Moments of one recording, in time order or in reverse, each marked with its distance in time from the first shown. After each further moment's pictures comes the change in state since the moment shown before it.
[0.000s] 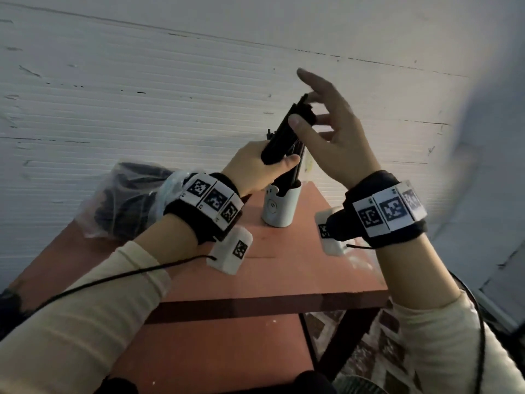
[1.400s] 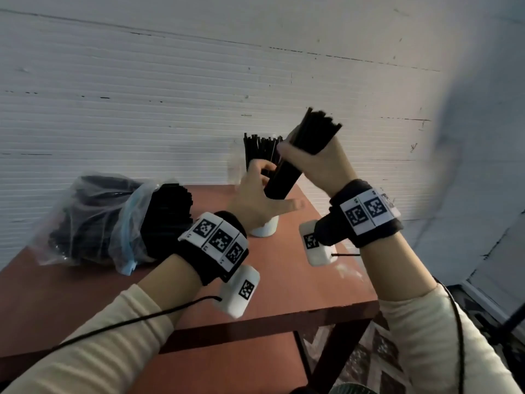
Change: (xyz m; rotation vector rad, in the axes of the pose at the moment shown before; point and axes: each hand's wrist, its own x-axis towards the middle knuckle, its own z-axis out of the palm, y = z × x) left_hand 0.006 -0.020 0.066 -0.215 0.002 -0.144; right_hand 0.006 0.060 0.000 0.078 -0.017 0.256
